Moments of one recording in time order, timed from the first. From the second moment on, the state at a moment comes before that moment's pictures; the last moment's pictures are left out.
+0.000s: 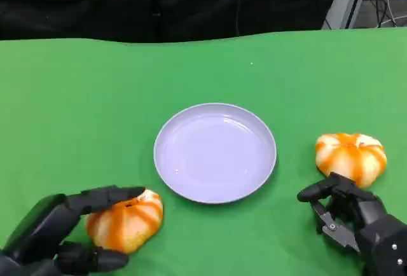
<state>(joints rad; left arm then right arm) -0.05 0.30 0.09 0.56 0.42 -0.88 -0.23 -0.19 -0.05 0.02 0.92 -0.14 -0.73 -0.08</state>
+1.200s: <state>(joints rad) -0.08 0.46 -0.23 0.32 0.50 -0.42 -0.23 -0.18 -0.05 0.03 0.89 -0.15 -0.71 -0.08</state>
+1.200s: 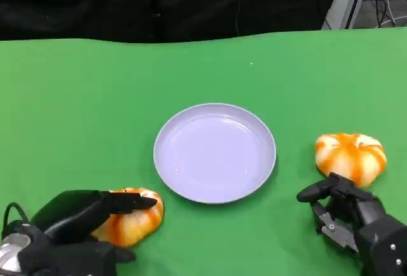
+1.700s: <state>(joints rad) -0.08 0.48 -0.24 0.33 0.47 -0.42 -0.24 -0.18 -0.05 0.03 0.88 -0.14 -0.70 -0.08</state>
